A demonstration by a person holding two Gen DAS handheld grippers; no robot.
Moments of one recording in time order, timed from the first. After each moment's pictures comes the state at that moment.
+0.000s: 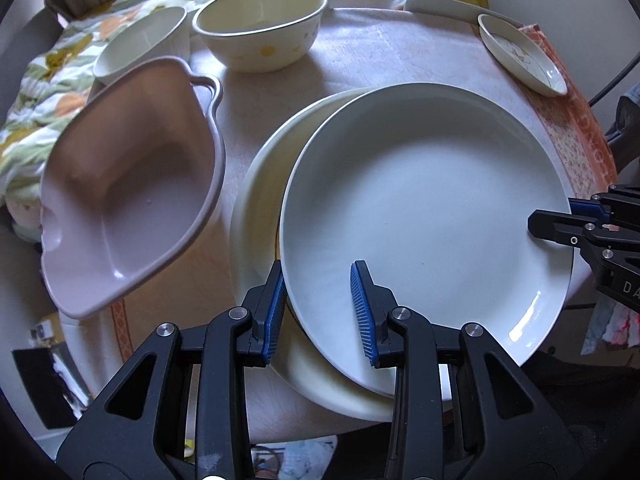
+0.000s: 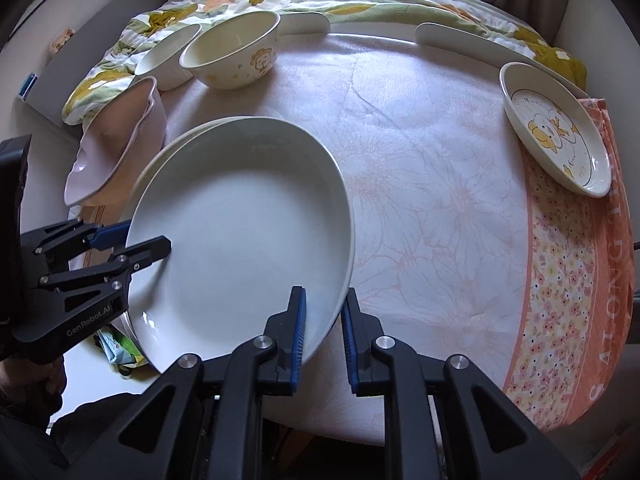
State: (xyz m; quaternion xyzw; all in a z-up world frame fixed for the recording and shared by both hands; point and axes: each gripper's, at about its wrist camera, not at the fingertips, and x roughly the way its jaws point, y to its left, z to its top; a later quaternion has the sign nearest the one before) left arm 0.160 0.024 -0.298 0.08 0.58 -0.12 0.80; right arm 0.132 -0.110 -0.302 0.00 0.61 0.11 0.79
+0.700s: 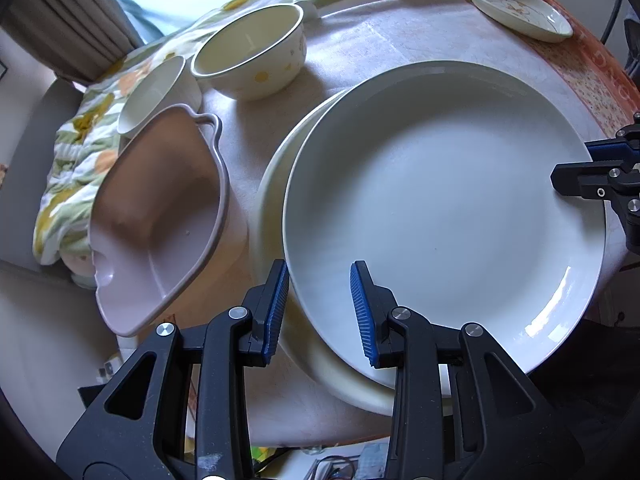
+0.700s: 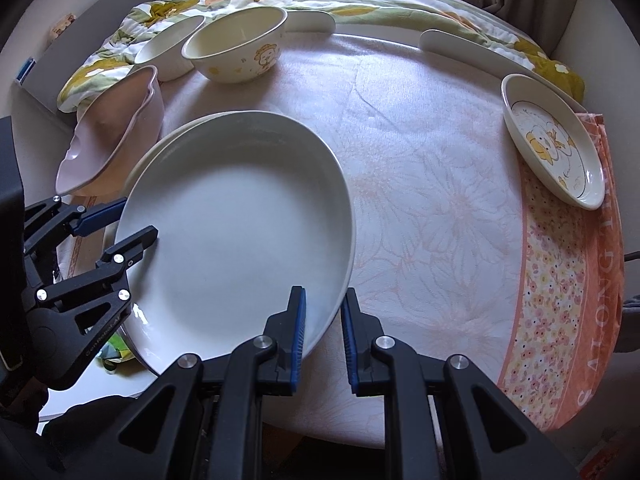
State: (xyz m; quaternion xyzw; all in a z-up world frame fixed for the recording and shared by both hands) left arm 0.148 0.001 -0.296 0.21 0.53 -0.09 0.81; right arm 0.132 -0.101 -0.302 -0.03 0.60 0.09 0.79
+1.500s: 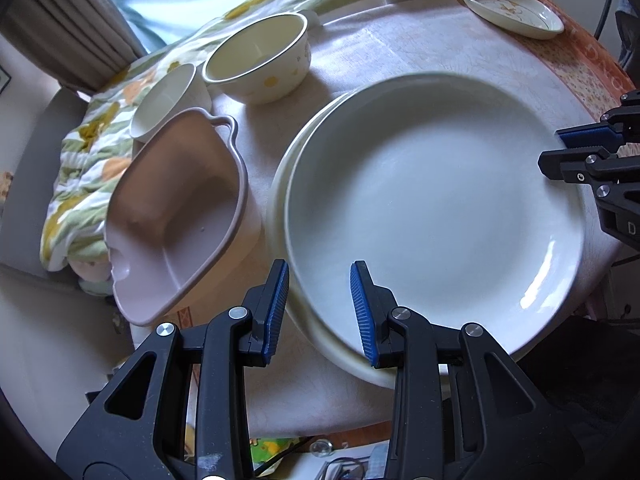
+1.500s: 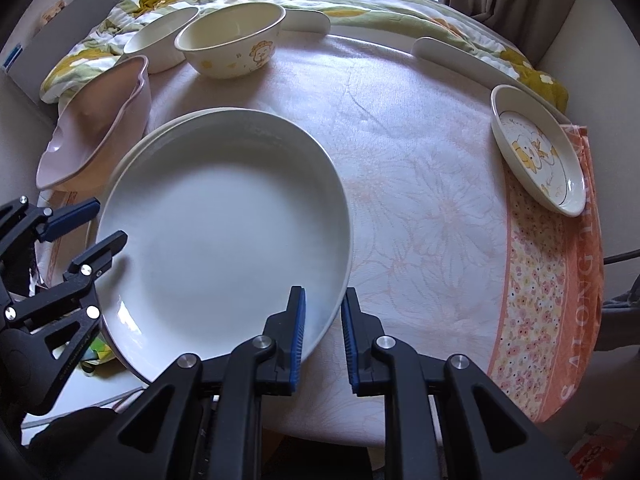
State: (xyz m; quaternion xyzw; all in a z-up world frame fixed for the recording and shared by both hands) left arm 0.134 0.004 -0.286 0.23 0.52 -0.08 0.82; right arm 0.129 -0.083 -0.303 -0.08 0.60 0.05 0.79
